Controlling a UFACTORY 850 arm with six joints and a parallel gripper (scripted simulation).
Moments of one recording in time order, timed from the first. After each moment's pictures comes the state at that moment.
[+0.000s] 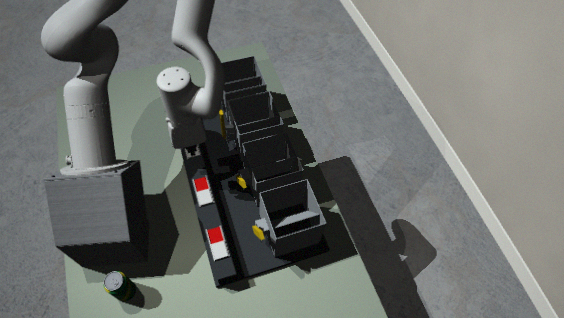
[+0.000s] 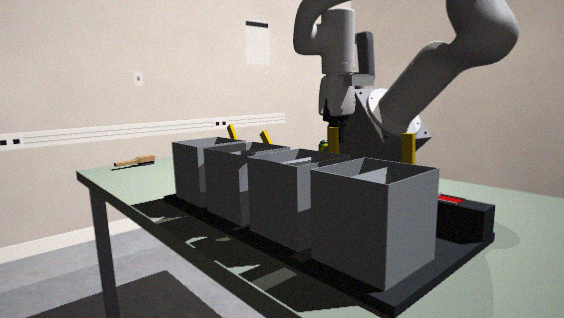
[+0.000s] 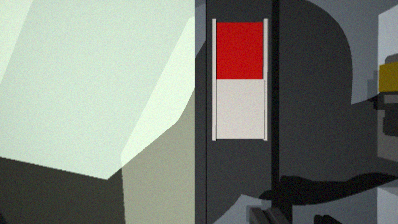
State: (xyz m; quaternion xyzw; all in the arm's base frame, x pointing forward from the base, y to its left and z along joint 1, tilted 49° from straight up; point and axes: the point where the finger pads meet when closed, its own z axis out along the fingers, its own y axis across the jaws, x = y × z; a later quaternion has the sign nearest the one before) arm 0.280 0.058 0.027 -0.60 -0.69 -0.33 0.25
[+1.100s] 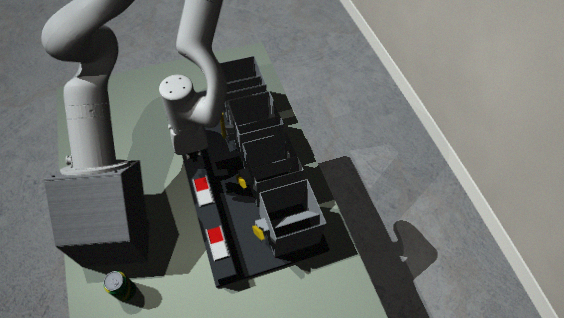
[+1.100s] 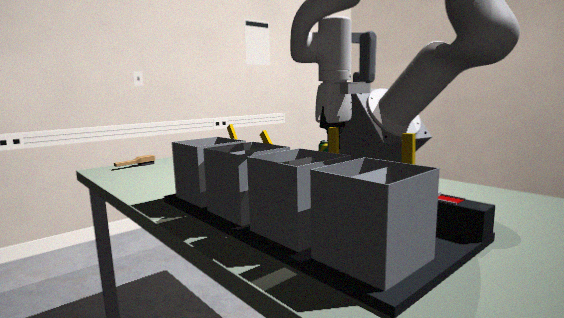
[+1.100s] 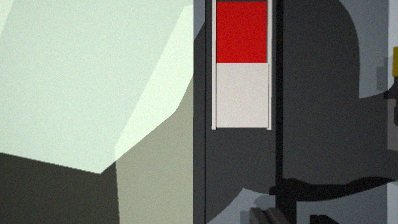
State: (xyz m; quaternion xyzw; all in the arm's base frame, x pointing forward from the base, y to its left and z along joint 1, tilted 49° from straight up) arm 0.283 0.065 0.007 -0.60 -0.69 -0.33 0.25
